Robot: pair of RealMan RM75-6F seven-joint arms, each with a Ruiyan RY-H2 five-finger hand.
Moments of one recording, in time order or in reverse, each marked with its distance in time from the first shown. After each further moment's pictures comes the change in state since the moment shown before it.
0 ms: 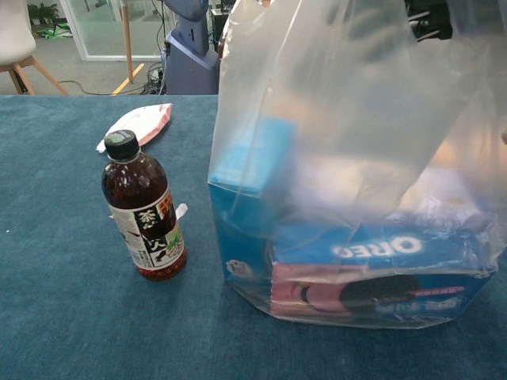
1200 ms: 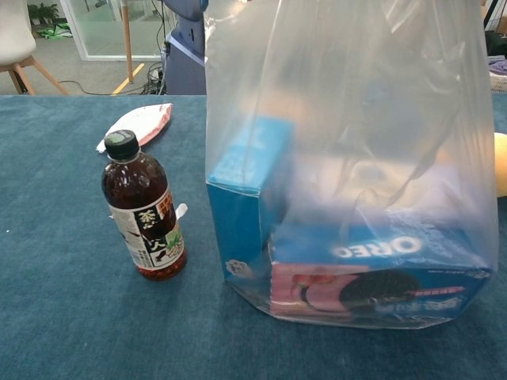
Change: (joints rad) left arm 0.002 0.002 0.001 0.003 0.000 -0.008 -0.003; right arm 0.165 -0.125 0.017 0.061 0.124 0.072 0.318
